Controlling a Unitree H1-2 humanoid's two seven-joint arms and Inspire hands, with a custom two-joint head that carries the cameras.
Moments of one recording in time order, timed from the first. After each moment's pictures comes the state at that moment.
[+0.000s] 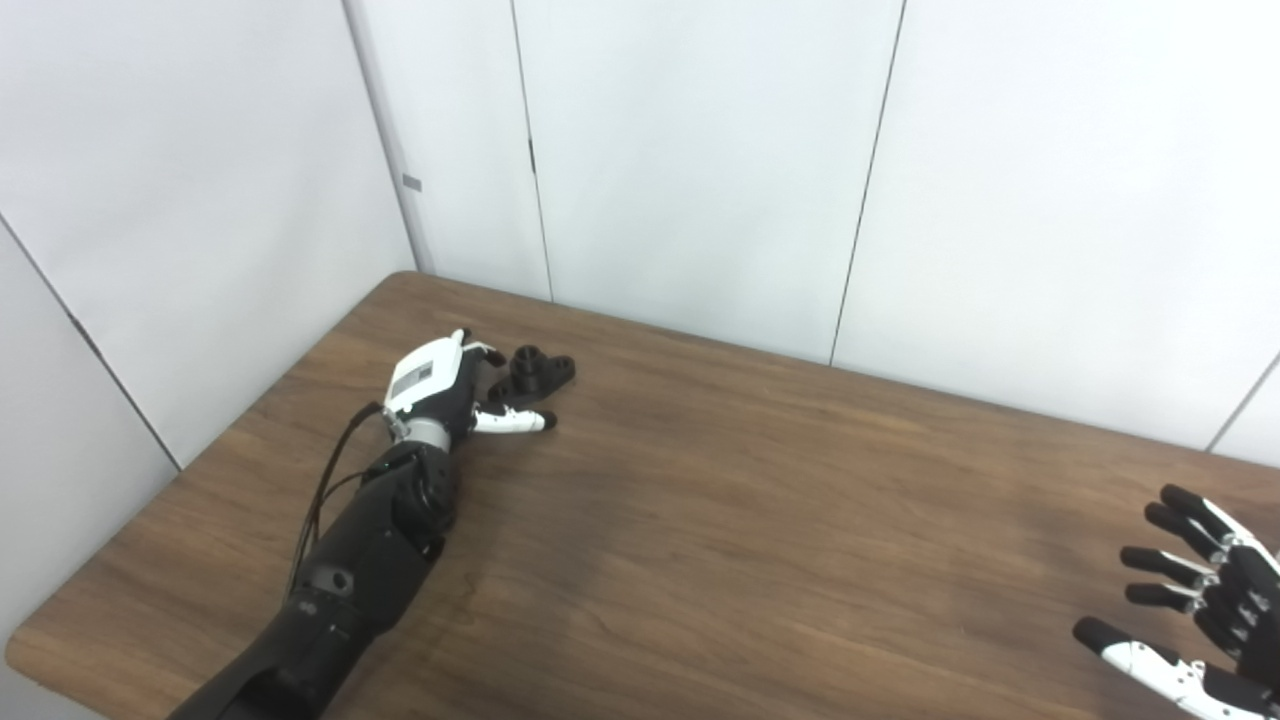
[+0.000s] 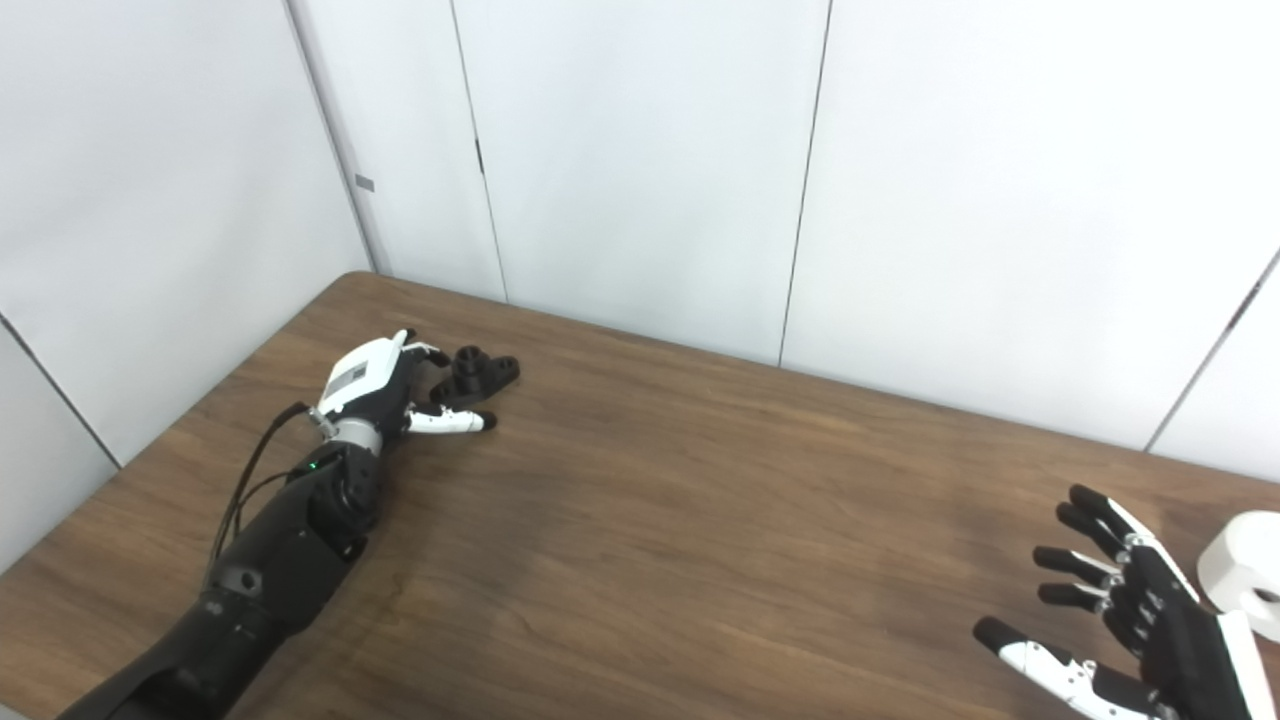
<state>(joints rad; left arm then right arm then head) -0.39 0.53 -0.07 0.37 0.57 0.38 0.08 -0.04 -0.18 -0.02 -0.40 -0.10 0.24 0.09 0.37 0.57</state>
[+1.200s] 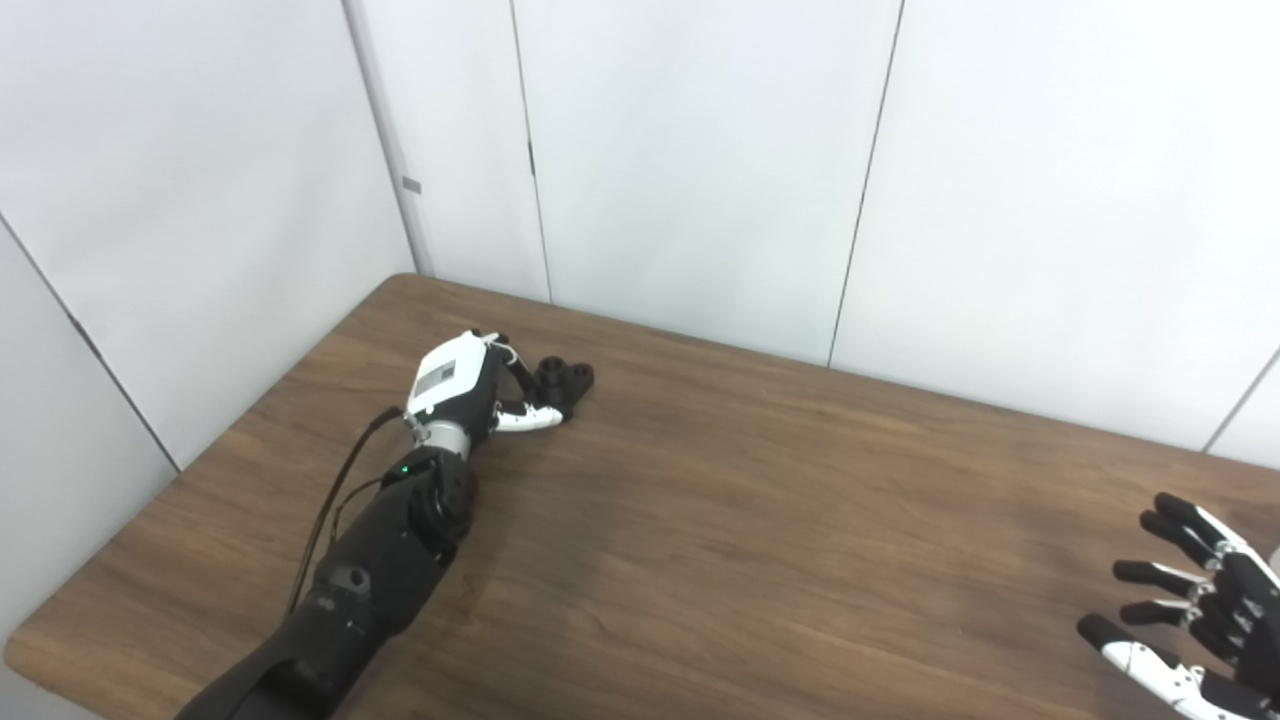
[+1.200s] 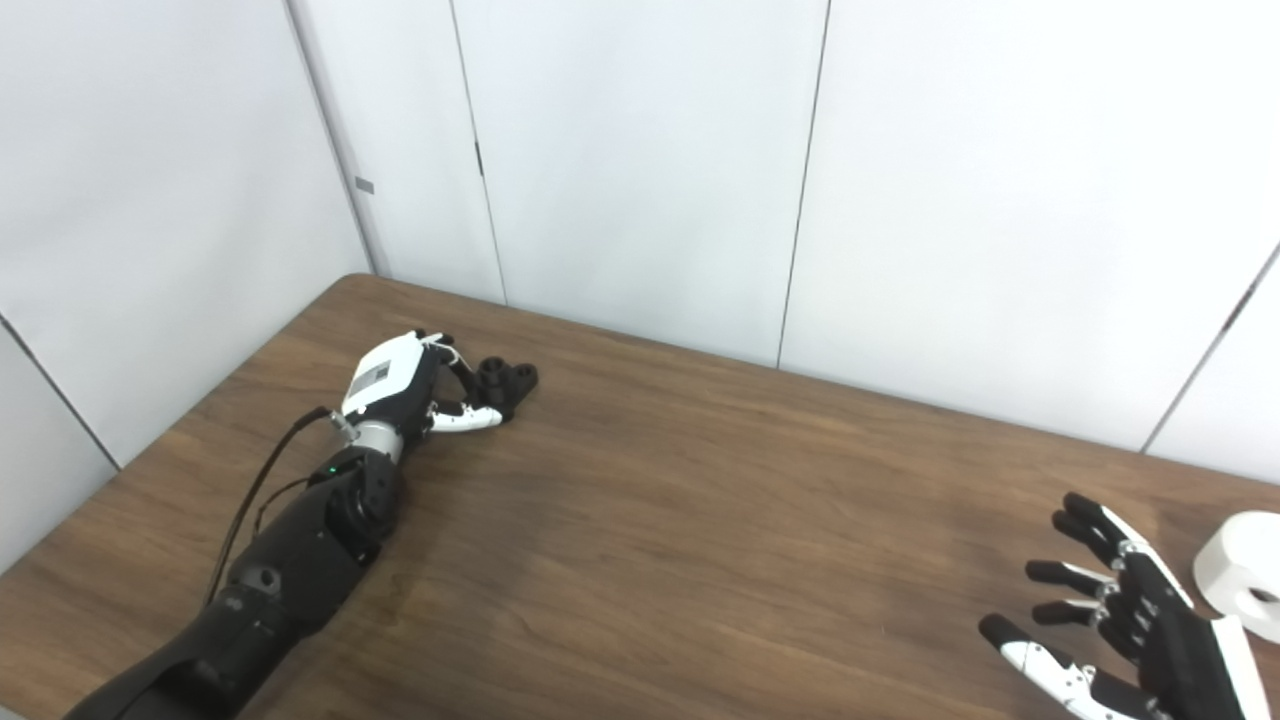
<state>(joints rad) -0.40 0.52 -0.13 0.45 0.54 0.20 0.19 -0.04 -0.18 -0.01 -0.38 -0.10 0.24 0.09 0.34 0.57</state>
